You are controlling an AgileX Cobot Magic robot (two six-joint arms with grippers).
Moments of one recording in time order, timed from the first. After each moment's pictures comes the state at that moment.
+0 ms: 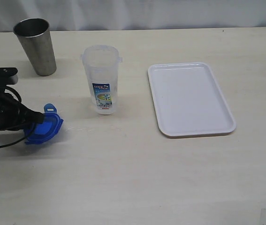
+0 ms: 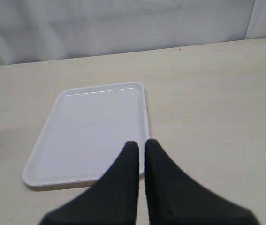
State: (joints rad) left arm -0.12 1.74 -0.68 -0.67 0.29 0.66; right arm 0.04 0.00 0.00 0.01 0.34 0.08
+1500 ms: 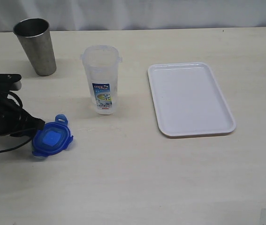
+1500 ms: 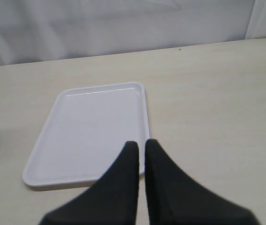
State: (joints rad) left arm -0.12 1.77 -0.68 -0.64 0.32 0.67; right arm 0.04 0.00 0.00 0.01 0.34 0.08
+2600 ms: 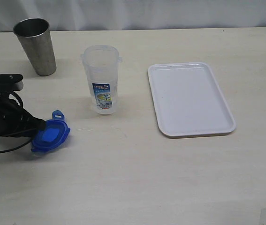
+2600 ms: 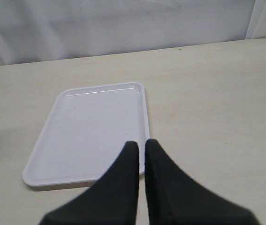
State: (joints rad) left arm -0.12 1.77 -0.68 -0.68 0.35 0.71; right arm 0.04 0.00 0.00 0.01 0.34 0.08
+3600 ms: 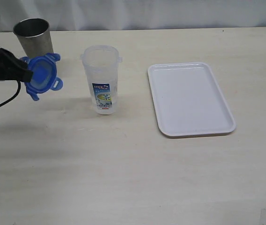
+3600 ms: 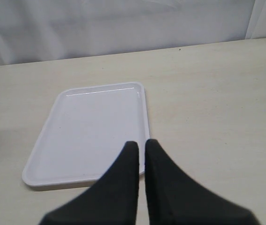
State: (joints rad) left arm -0.15 1.41 -0.78 -0.67 0.35 0.87; right arm 0.04 0.00 0.00 0.01 0.34 0.08
